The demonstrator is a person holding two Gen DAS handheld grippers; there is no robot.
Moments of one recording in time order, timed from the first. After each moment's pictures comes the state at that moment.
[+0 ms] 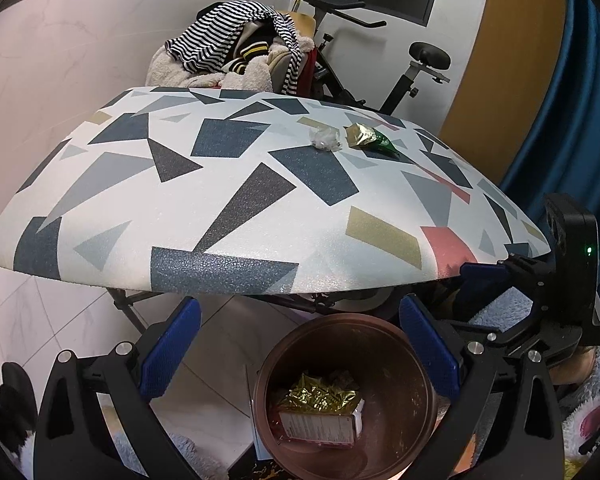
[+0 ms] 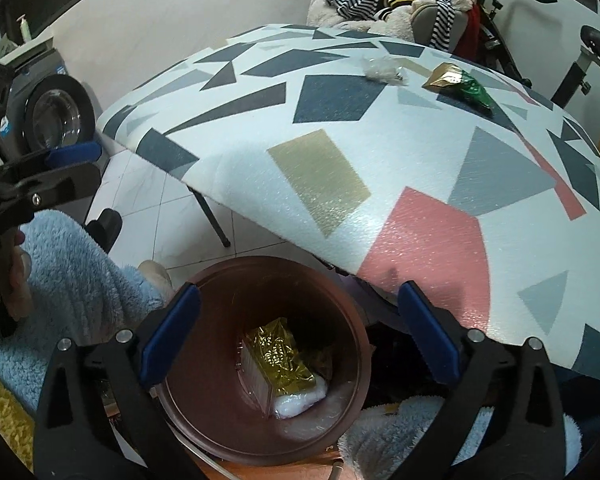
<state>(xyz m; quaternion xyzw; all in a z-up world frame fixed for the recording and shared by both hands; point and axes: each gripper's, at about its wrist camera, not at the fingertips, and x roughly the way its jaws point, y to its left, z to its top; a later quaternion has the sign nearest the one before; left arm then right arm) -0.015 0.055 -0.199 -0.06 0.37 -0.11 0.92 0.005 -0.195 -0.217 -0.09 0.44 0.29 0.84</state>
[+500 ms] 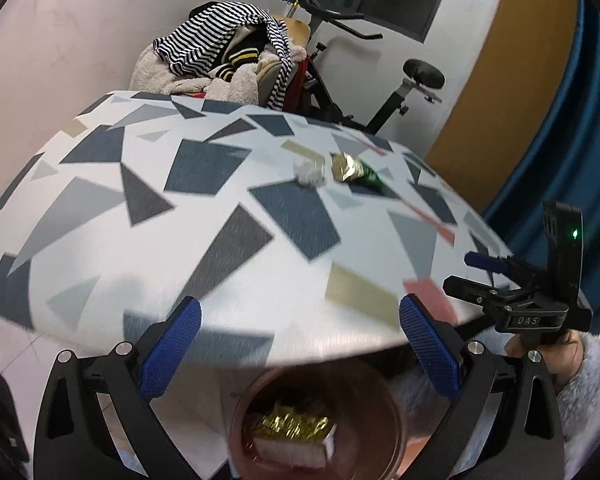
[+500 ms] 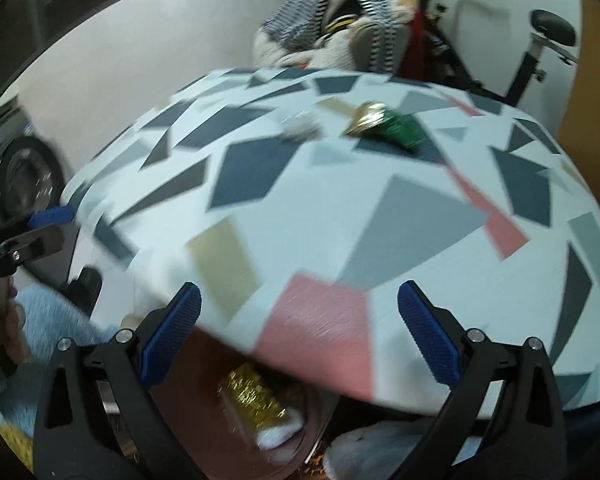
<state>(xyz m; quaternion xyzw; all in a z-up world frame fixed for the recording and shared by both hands) 0.041 0.056 -0.170 -0.11 0.36 -0.14 0.91 0.063 -0.243 -0.176 -0.03 0.41 0.21 0.89</state>
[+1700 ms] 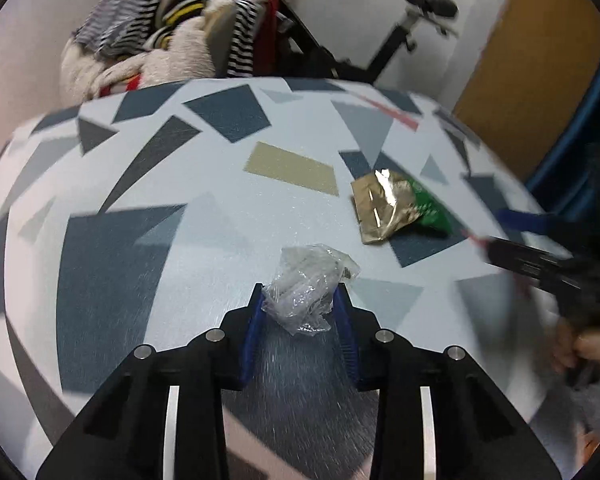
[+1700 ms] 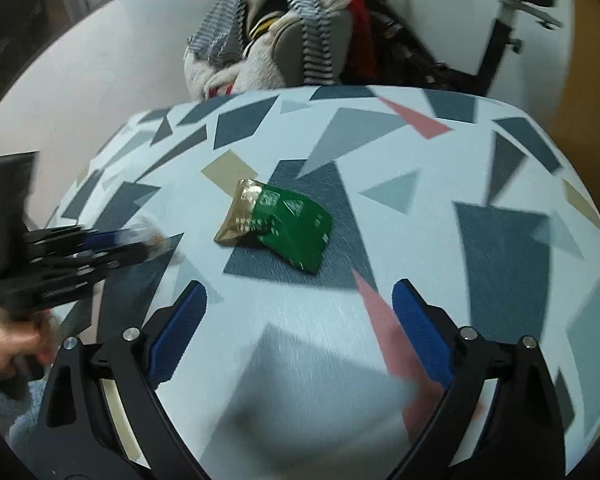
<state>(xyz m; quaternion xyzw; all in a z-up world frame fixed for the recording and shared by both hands) 0.271 -0.010 -0.204 -0.03 0.46 -0.17 0.87 0.258 -0.289 -0.180 0.02 0.45 0.17 0.88</state>
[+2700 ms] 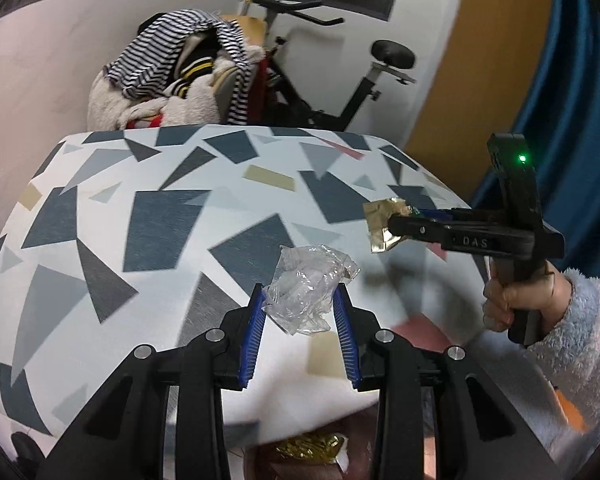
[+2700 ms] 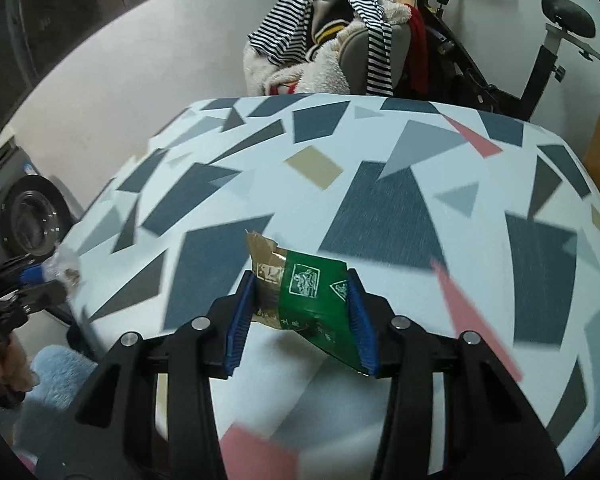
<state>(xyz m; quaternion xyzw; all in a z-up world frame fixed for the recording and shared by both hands) 0.098 0.017 -0.133 -0.03 0.37 -0.20 0.91 0.183 -0.259 -0.147 0.02 0.42 0.26 0.87</state>
